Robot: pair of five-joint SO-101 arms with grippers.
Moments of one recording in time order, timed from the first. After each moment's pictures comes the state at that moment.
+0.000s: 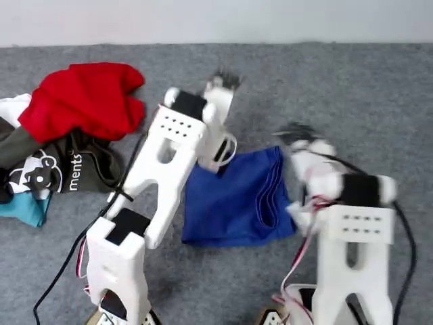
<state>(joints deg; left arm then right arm) 22.0 24.7 -19.2 96.6 3.8 -6.2 -38.2 27.0 96.1 33.1</state>
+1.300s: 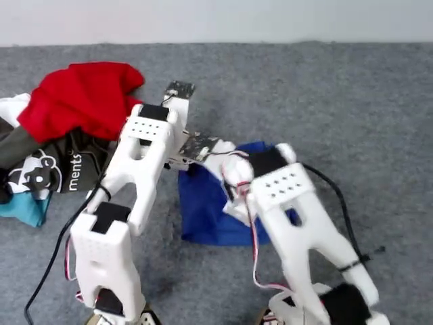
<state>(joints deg) 9.8 28.4 -7.2 79.1 4.0 -29.3 -19.7 21.5 87.5 33.9</state>
